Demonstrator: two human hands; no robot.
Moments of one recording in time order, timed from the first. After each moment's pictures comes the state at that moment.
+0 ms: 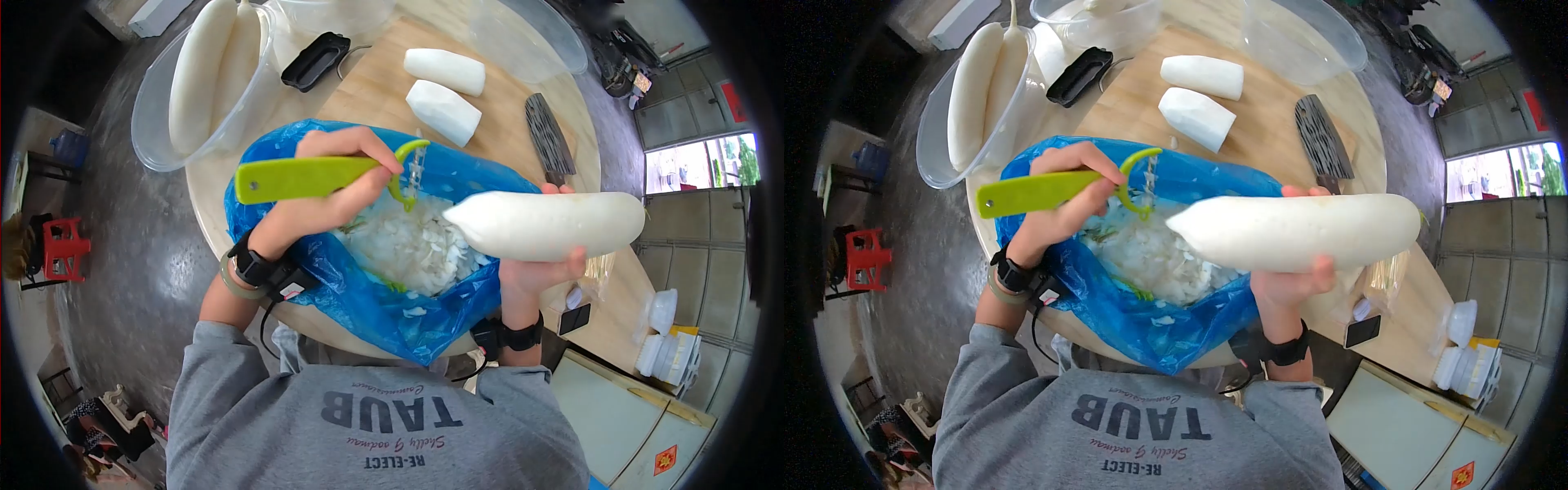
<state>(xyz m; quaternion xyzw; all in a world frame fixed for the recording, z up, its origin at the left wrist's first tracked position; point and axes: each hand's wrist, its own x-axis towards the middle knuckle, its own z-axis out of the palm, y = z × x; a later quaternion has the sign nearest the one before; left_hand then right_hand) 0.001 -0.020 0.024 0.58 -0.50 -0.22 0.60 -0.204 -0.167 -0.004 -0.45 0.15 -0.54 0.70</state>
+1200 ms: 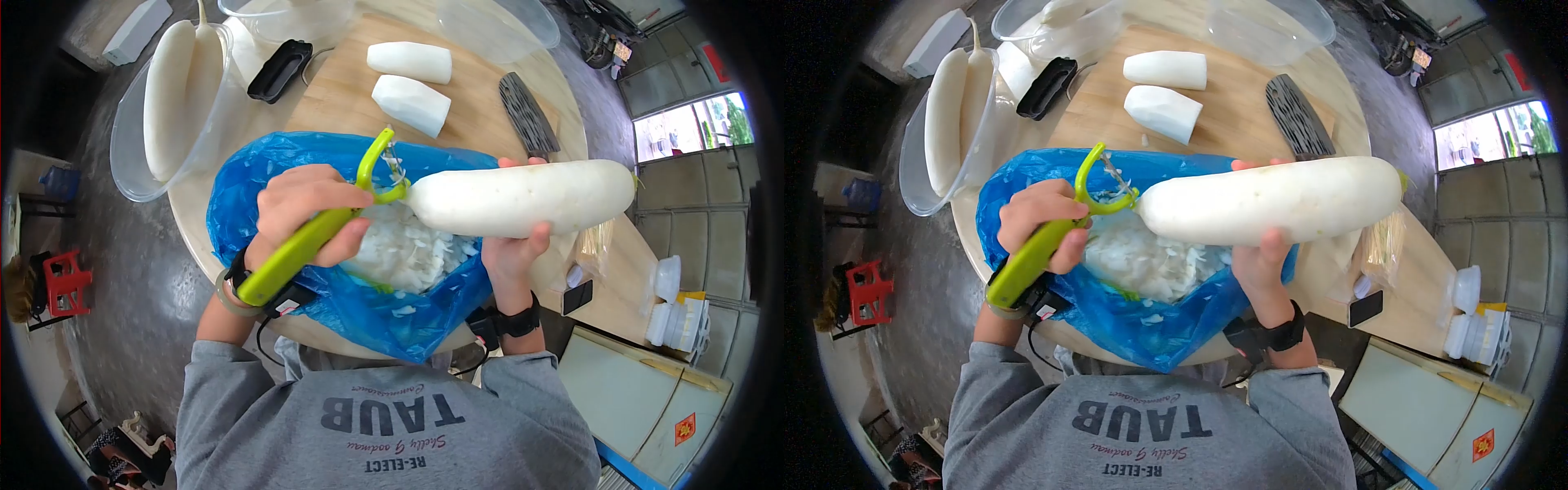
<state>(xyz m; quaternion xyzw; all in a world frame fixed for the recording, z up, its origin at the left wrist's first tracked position) -0.008 -0.021 0.015 0.48 -0.63 0.01 0.61 -0.198 -0.161 -0.003 -0.55 0.15 -0.47 0.67</state>
